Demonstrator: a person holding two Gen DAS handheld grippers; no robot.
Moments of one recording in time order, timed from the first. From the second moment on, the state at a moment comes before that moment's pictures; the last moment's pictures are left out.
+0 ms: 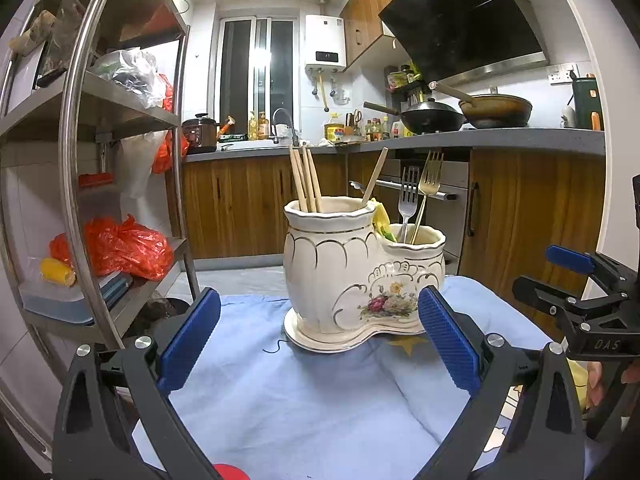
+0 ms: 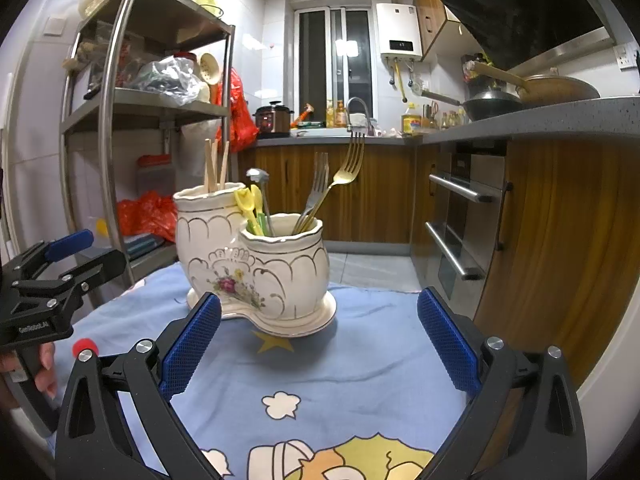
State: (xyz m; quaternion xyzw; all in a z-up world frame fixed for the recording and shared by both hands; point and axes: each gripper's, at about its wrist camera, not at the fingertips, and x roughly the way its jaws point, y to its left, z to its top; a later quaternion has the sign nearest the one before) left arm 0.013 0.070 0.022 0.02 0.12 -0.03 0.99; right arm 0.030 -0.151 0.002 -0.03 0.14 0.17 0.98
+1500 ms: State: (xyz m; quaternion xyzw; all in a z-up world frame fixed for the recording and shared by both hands) left arm 0.016 0.073 0.021 0.02 0.13 -0.02 0.99; right arm 0.030 -0.150 0.003 -0.03 0.14 0.17 0.98
